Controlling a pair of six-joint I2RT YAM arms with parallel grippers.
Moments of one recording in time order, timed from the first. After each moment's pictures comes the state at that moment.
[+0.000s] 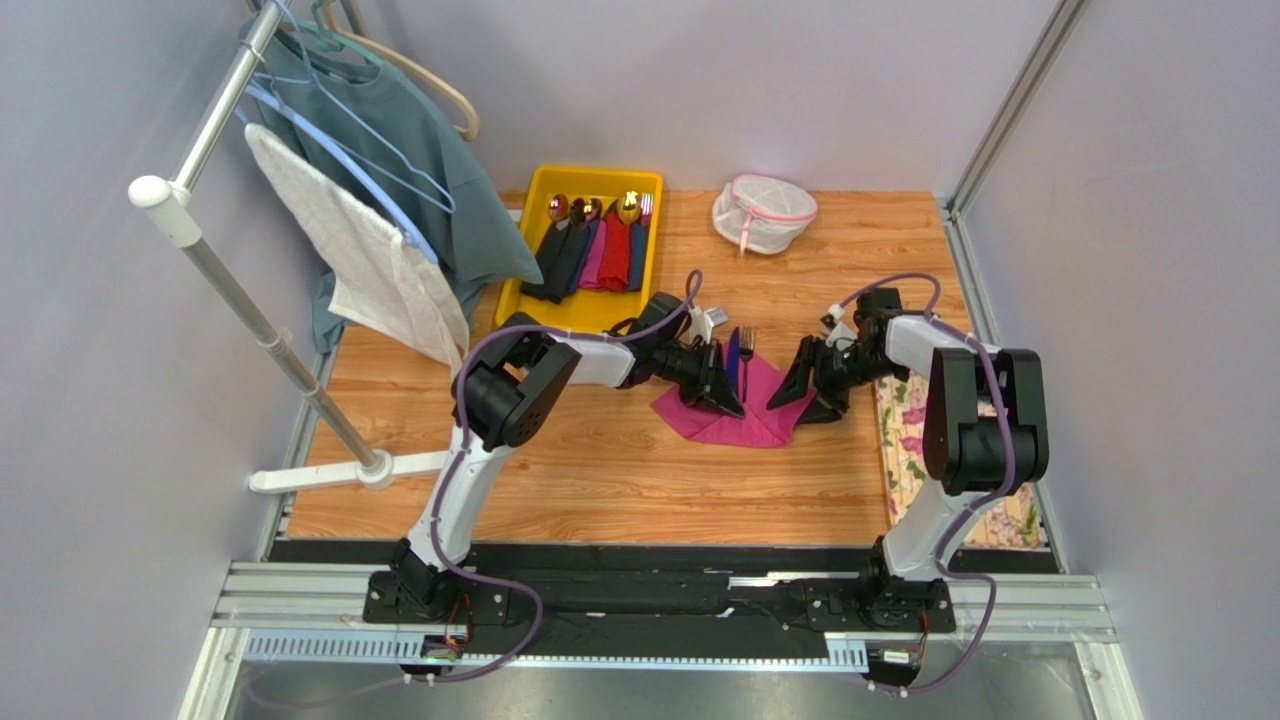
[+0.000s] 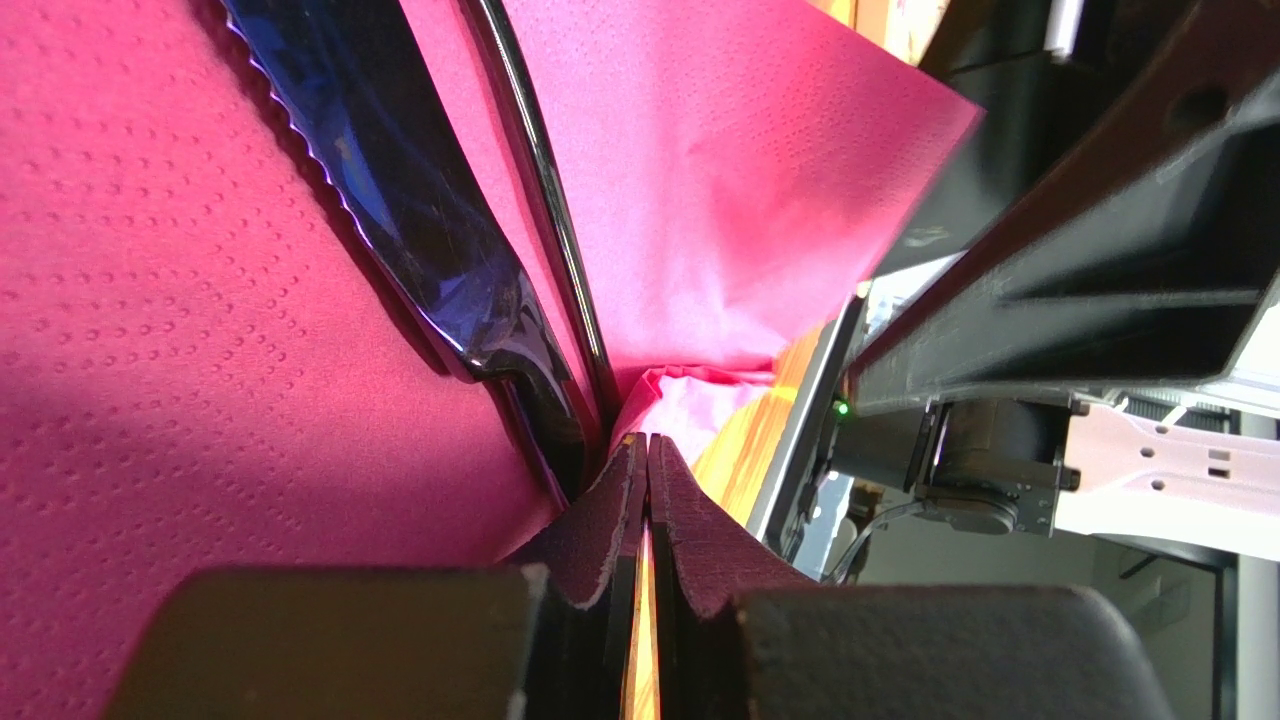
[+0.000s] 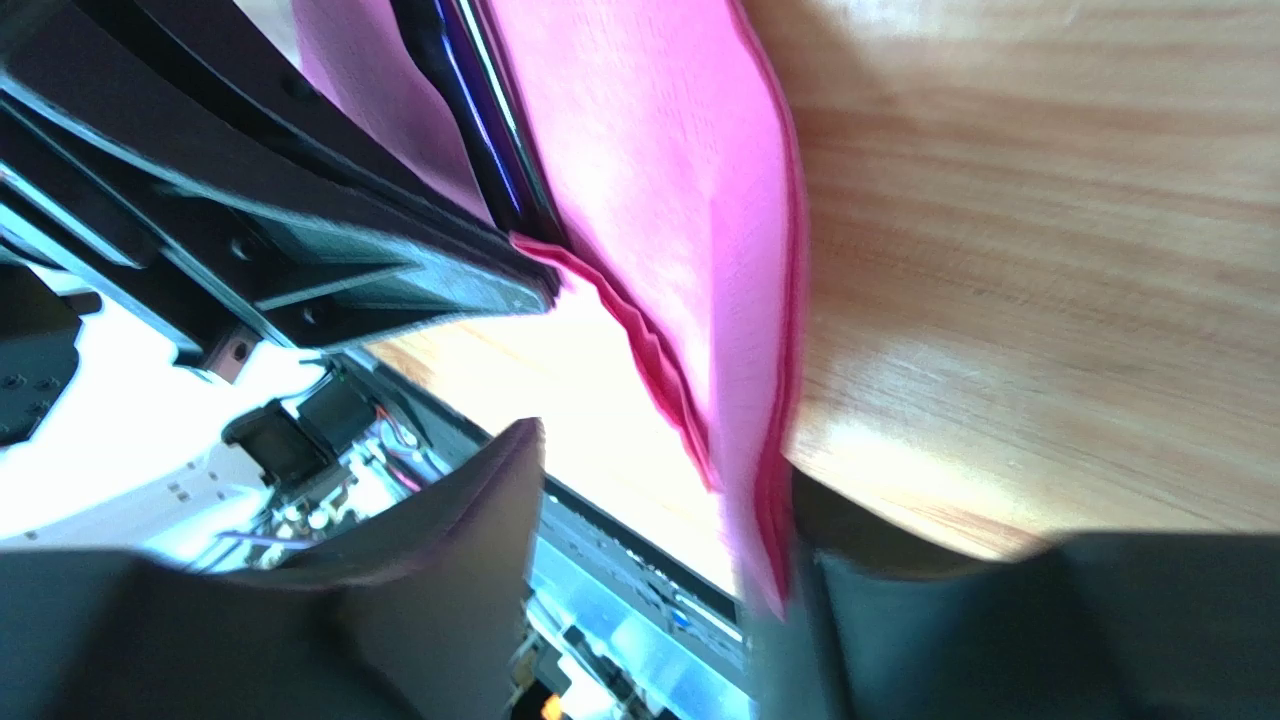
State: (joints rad) left arm -0.71 2.31 1.41 0.21 0.86 -0.83; right arm -0.03 1.77 1.02 -0.70 -0.71 0.31
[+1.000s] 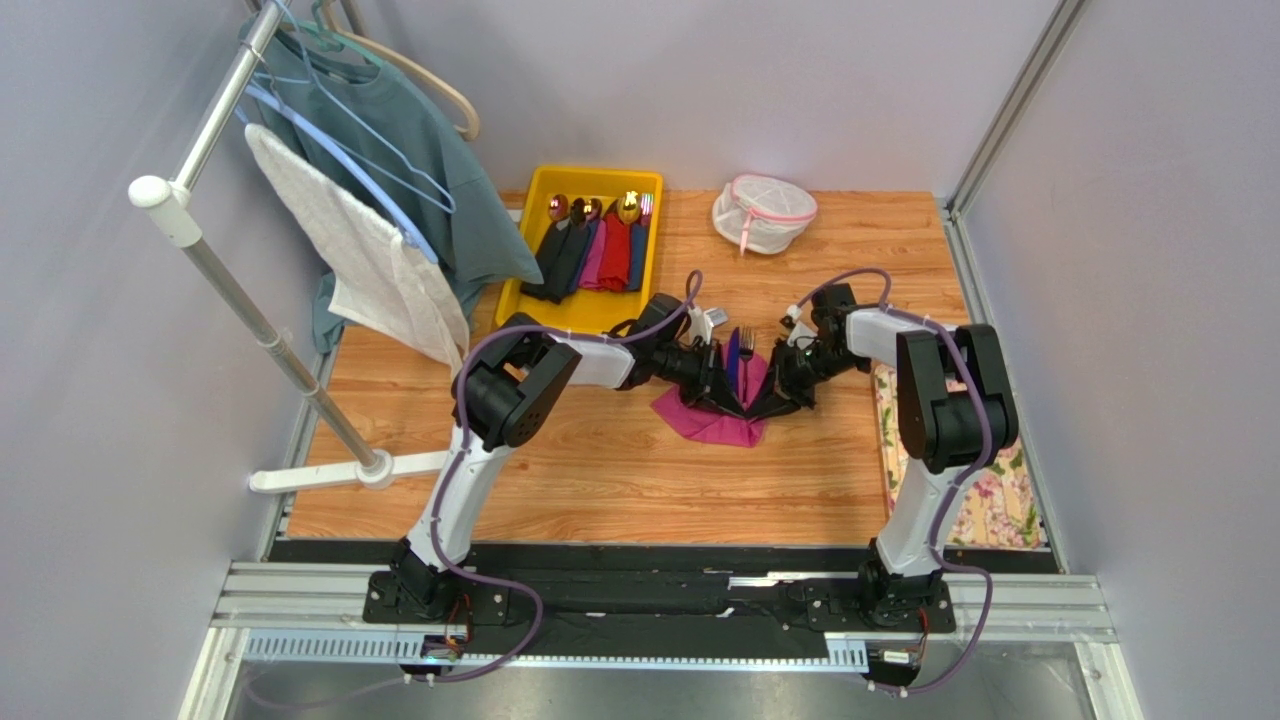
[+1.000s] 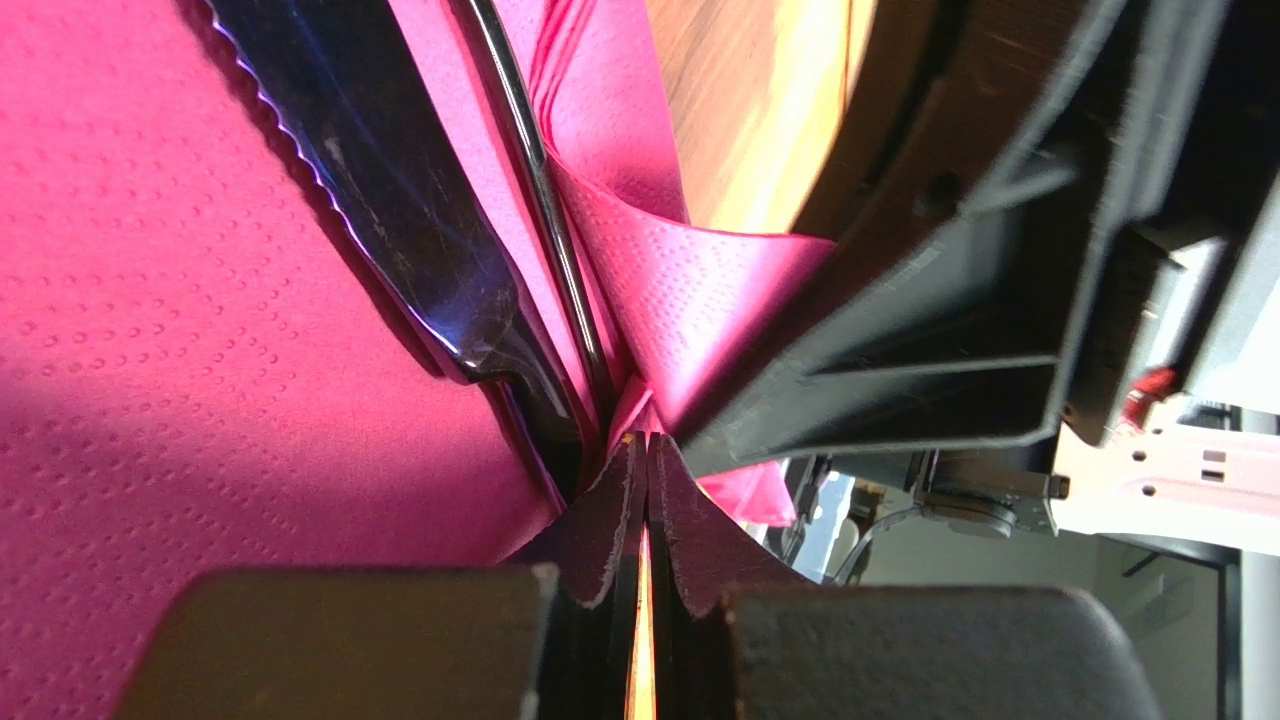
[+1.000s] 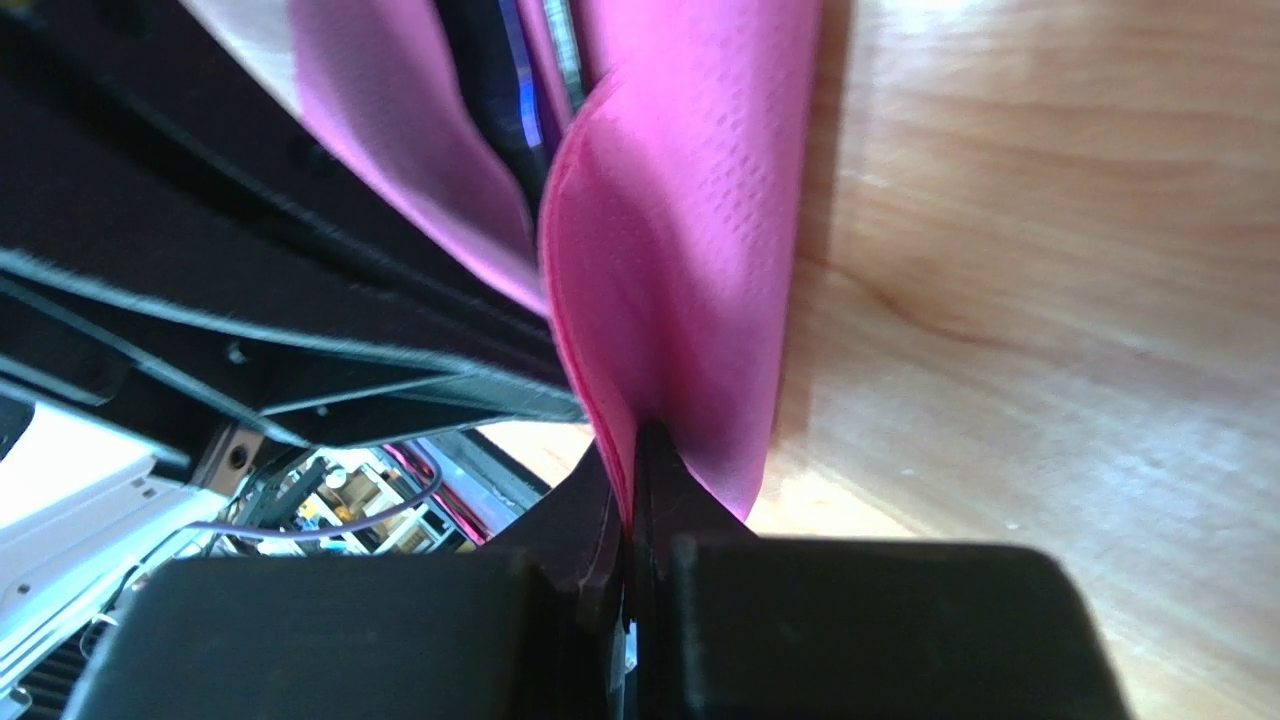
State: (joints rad) left arm -0.71 2.31 1.40 0.22 0.86 -0.84; right arm 0.12 1.89 1.10 -0.65 -0.72 0.36
